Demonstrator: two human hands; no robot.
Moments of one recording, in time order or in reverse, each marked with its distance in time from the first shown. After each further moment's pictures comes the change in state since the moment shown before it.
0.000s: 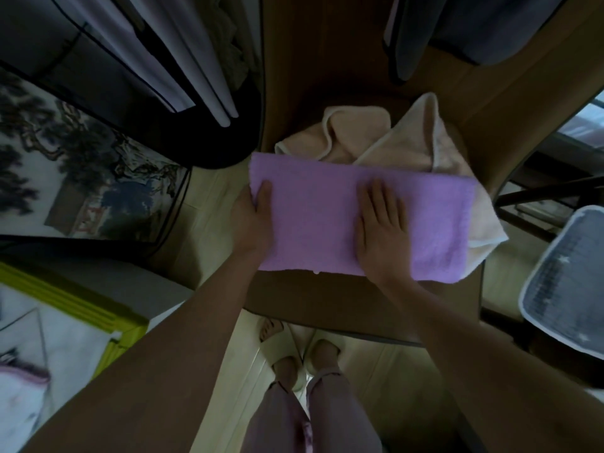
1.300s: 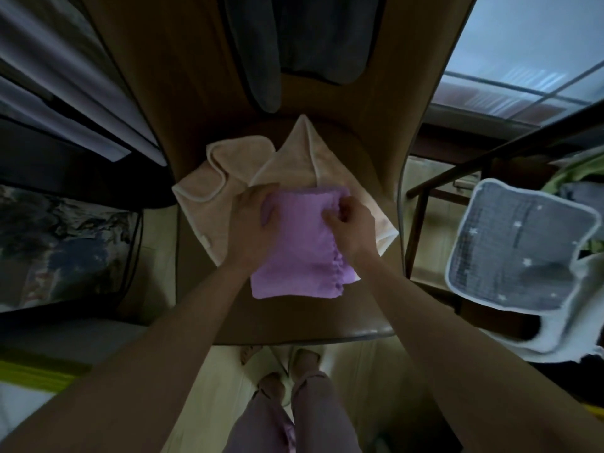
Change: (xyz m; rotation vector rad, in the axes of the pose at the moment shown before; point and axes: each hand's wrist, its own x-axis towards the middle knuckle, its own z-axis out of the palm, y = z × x) left_hand -0.019 0.068 0.098 0.425 -0.280 0.344; right_hand 0.014 0.050 -0.082 0.810 0.033 0.635
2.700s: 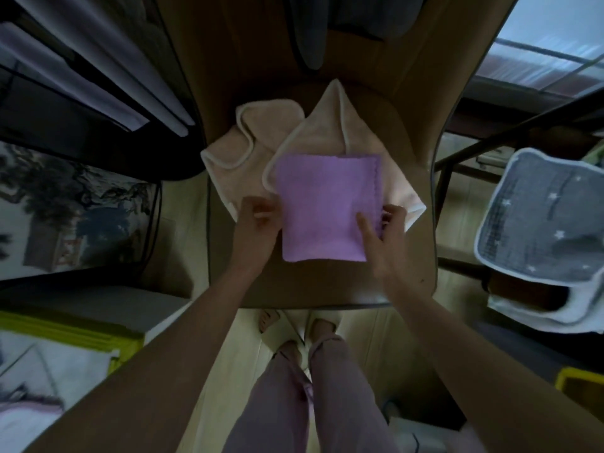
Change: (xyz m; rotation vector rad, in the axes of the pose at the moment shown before) left_hand -0.057 -0.043 -0.026 -0.347 0.019 -0.338; right_hand -0.071 0.027 0.017 0.094 0.089 0.149
